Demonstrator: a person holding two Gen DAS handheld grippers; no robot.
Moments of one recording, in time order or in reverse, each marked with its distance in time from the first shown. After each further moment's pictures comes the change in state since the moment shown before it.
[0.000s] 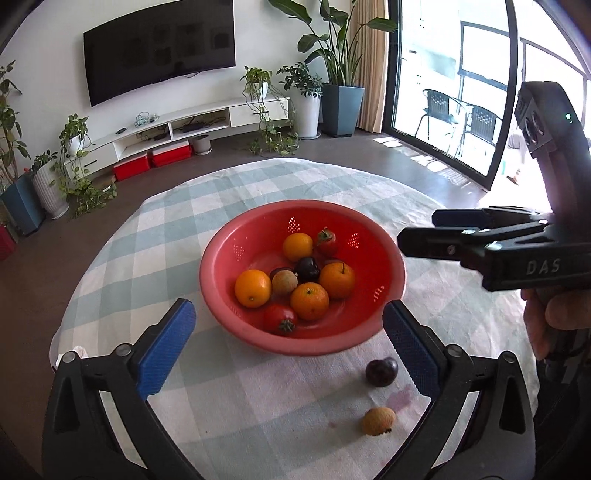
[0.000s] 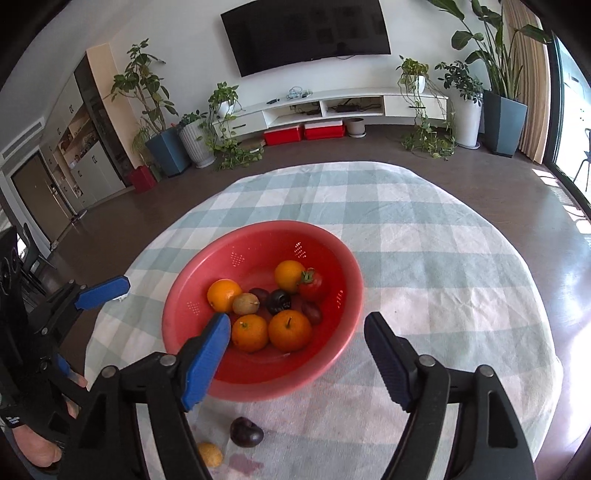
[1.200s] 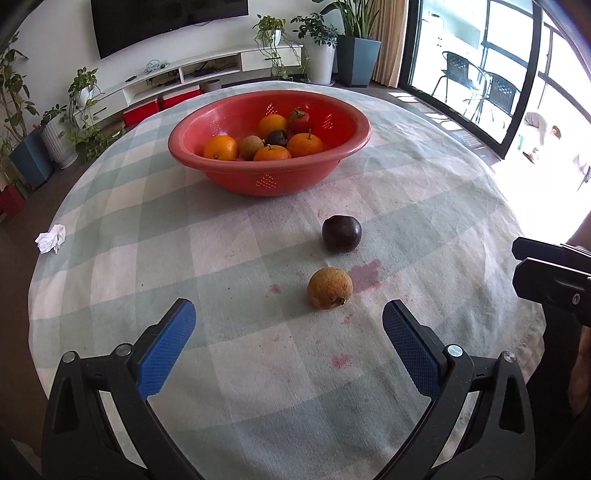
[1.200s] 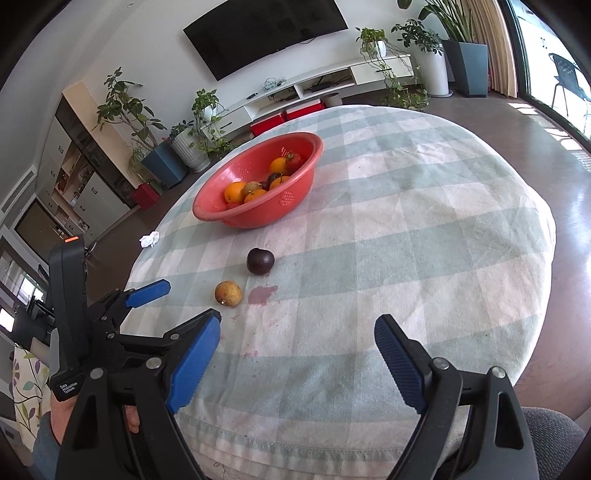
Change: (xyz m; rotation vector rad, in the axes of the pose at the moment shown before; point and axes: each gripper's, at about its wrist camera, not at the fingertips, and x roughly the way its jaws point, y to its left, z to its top) left arm 0.002 -0.052 -0.092 -0.059 0.211 0.040; right arm -0.071 -0.009 -0.140 0.192 0.059 0.048
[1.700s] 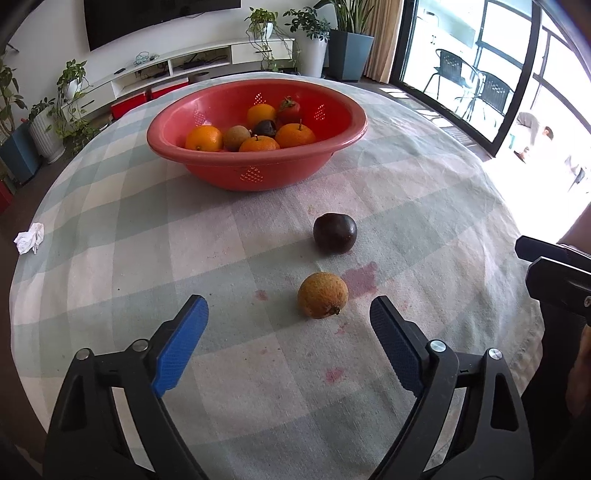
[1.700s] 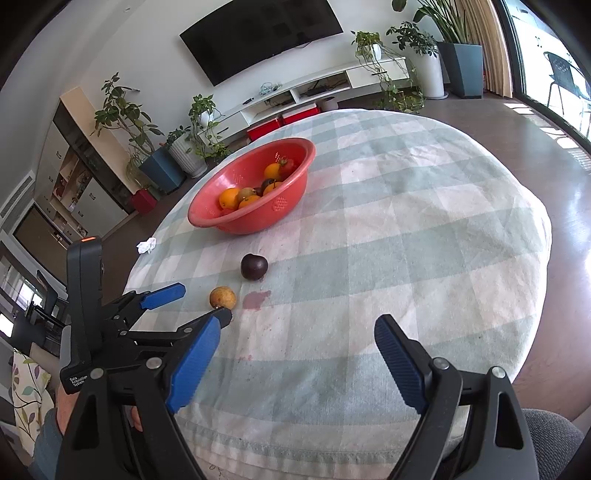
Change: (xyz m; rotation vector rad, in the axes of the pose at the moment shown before) left arm 0.021 0.003 0.005 0.000 0.024 -0.062; right arm -0.002 -0.004 0.001 0.008 -0.018 -0.004
